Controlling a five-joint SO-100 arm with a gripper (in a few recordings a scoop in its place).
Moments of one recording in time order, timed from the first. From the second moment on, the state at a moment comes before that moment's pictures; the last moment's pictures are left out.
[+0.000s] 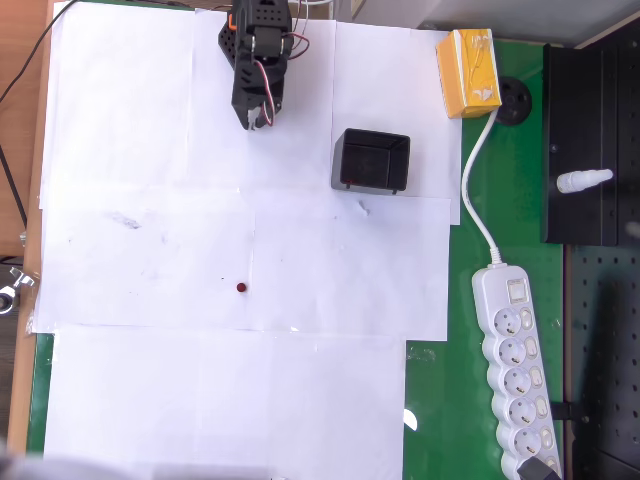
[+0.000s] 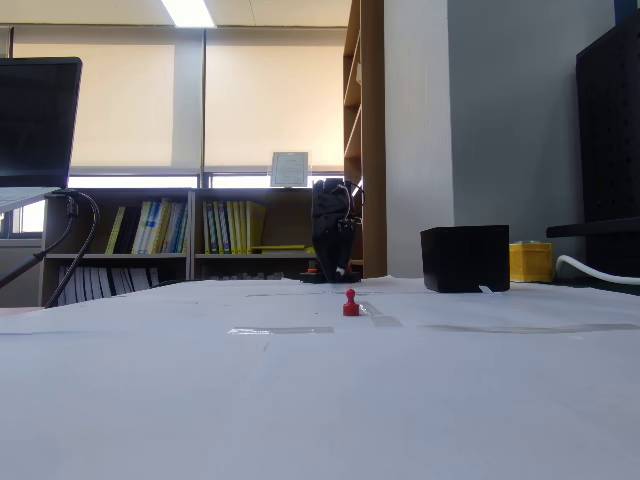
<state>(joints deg) 1.4 -7.1 11.8 80.8 -86.9</state>
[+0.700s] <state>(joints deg) 7.7 29.3 4.1 23.2 -90.7</state>
